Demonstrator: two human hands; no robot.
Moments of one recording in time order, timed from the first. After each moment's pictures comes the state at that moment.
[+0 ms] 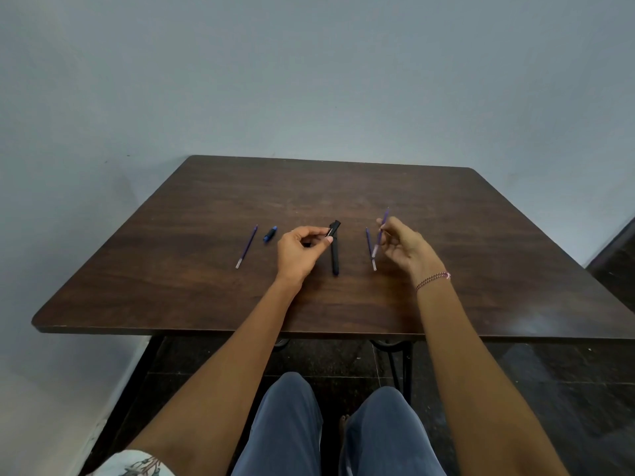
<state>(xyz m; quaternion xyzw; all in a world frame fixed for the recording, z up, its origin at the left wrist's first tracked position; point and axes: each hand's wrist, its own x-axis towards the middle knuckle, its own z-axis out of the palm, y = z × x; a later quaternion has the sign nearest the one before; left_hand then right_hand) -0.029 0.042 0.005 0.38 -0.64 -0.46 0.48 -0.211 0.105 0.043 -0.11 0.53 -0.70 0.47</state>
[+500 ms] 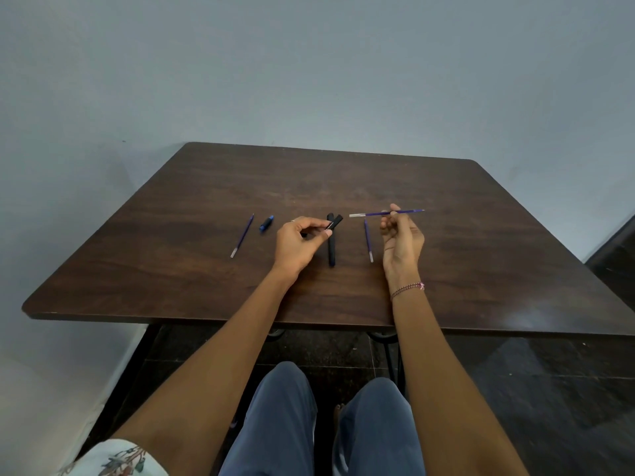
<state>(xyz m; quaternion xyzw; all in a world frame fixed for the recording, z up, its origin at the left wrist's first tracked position) -0.030 0.037 0.000 0.37 -0.69 -0.43 0.46 -0.192 0.105 0.015 -0.14 0.39 -0.85 0.32</state>
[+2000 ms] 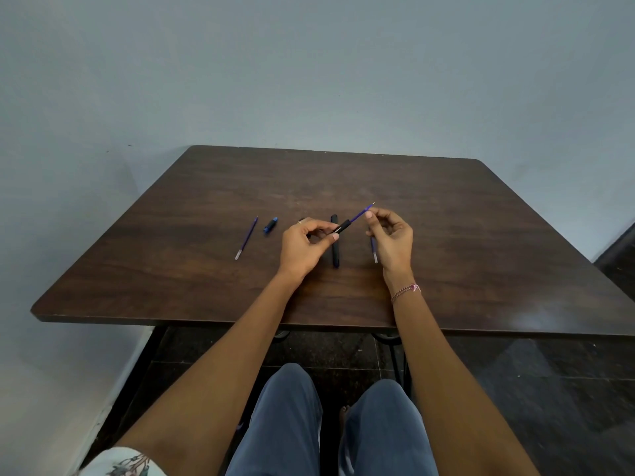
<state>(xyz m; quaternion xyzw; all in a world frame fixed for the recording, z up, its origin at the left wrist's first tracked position) -0.031 0.040 -0.003 0.34 -0.71 -0.40 0.48 -0.179 0.103 0.008 -0.38 0.53 -0.73 0.21</state>
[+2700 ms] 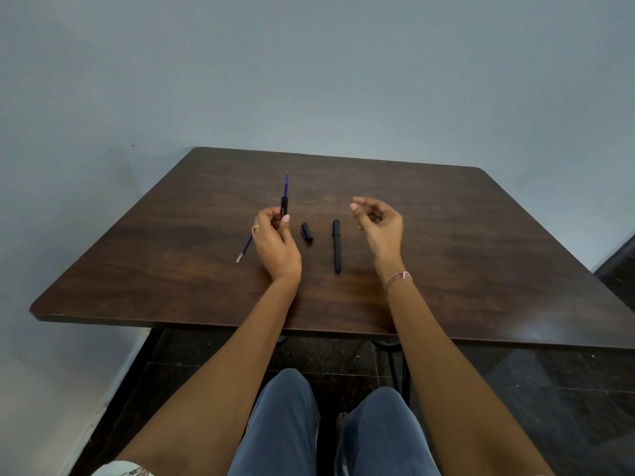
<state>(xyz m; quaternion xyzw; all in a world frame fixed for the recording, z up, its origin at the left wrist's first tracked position) -0.019 0.036 0.007 0.50 -0.53 -0.26 0.63 -0.169 0.080 0.030 -0.42 0.56 -0.69 0.19</state>
